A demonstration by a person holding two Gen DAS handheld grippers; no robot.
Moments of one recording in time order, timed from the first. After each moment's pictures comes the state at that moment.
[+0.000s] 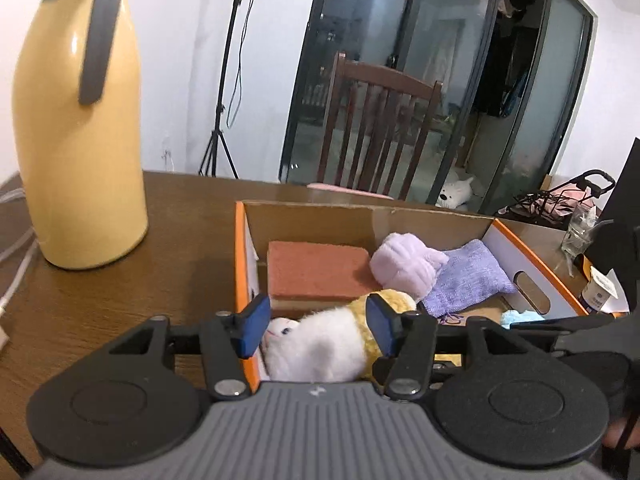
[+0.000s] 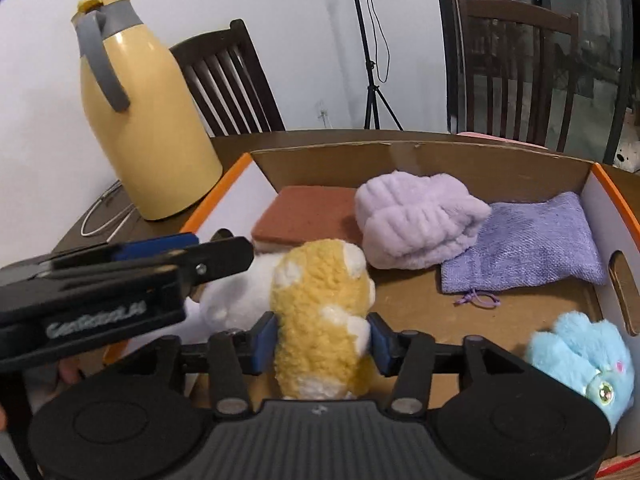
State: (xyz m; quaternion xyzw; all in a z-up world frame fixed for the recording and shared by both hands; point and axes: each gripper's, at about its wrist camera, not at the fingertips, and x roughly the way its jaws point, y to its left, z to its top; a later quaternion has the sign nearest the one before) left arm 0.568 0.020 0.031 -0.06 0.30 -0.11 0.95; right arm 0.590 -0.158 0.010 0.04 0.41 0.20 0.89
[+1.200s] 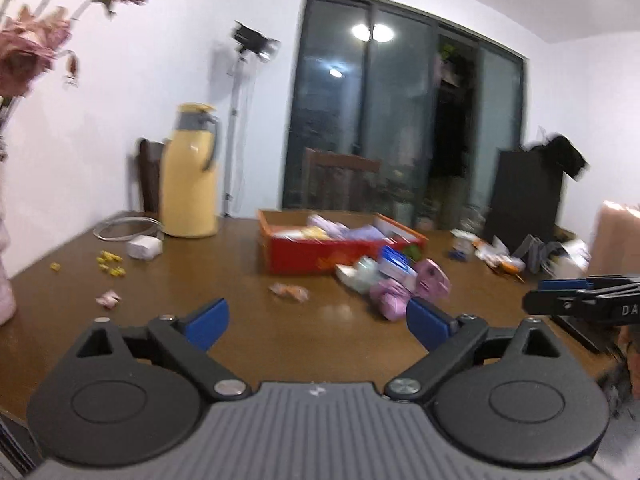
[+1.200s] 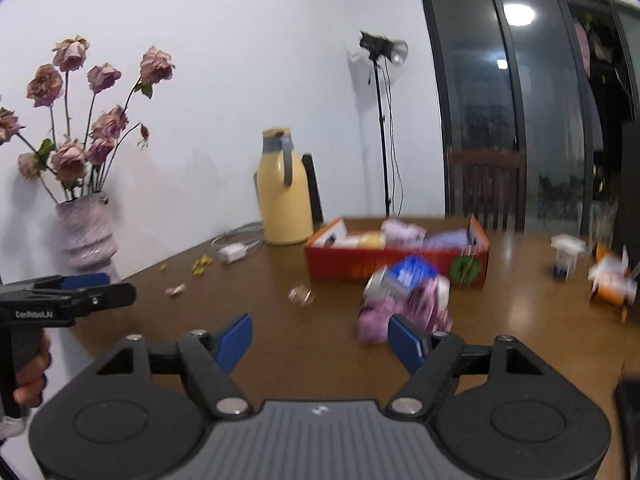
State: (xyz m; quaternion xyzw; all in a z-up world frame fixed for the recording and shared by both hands) left arm 0.100 0.047 0.056 -0.03 0.15 -0.12 0.98; right arm 0.109 -0.262 0.061 0.03 0.19 0.22 0.96
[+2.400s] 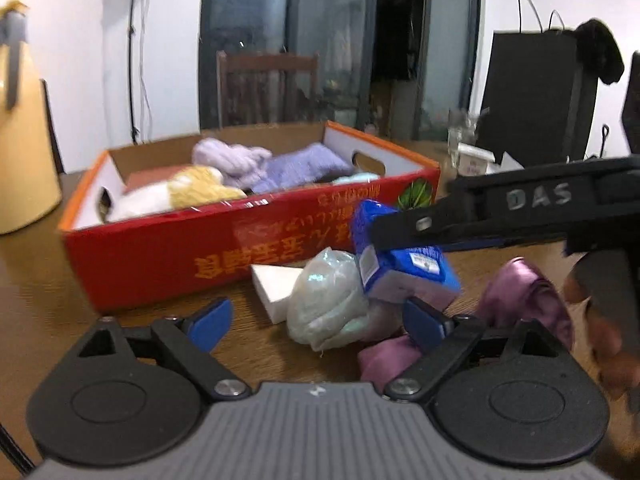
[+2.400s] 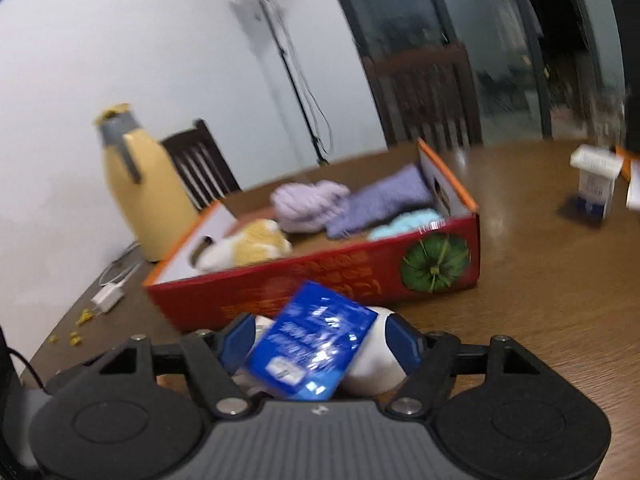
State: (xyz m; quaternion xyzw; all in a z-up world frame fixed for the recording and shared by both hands) left arm 0.415 -0.084 -0.024 0.04 0.27 -0.22 0.93; right arm 0.427 -0.279 -0.010 0.16 0.31 0.13 0.93
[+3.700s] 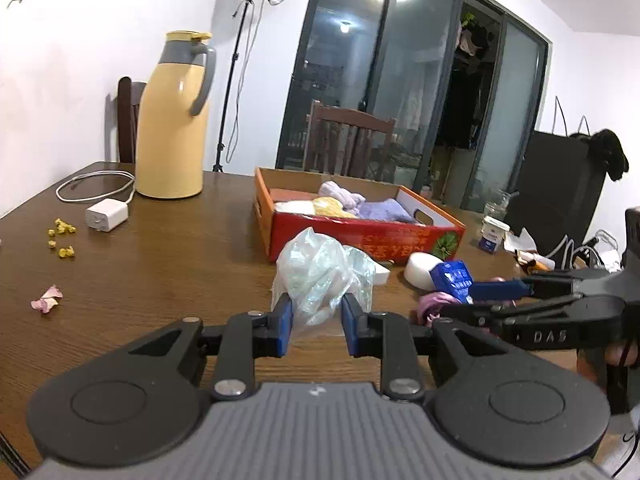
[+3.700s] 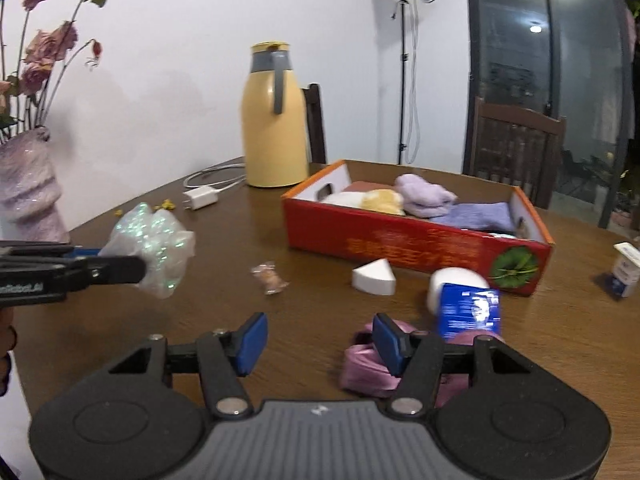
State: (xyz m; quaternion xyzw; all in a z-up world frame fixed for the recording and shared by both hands) left arm 0.246 0.059 0.036 -0.07 0.22 -0.12 0.97; right arm 0.293 -0.197 0.027 -0.05 0.27 0.24 0.93
